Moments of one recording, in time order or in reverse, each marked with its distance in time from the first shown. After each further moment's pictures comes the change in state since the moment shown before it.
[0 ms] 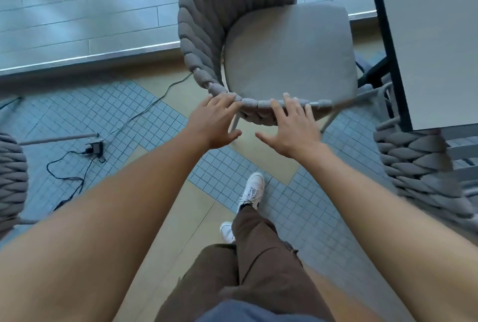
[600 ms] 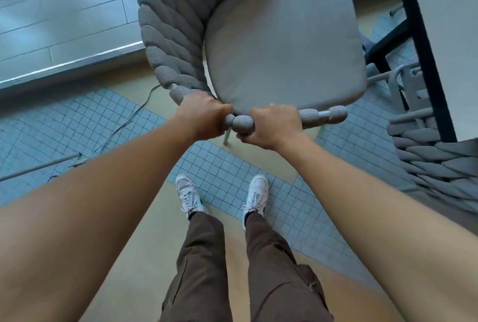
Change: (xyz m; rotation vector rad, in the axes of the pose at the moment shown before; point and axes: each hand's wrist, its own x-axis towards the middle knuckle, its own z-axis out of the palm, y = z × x) left_hand 0.113 -0.060 0.032 0.179 -0.101 0.237; right_hand 0.105 -0.014 0.026 -0.059 0.015 -0.073
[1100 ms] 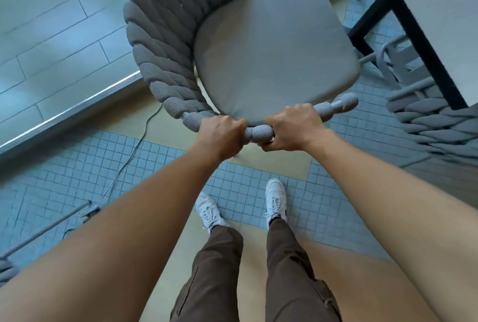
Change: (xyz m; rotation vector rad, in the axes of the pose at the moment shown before) left_hand 0.008 0.002 0.007 -0.056 0.095 0.020; right_hand 0.001 0.005 -0.009 -0.045 -0.005 0.079
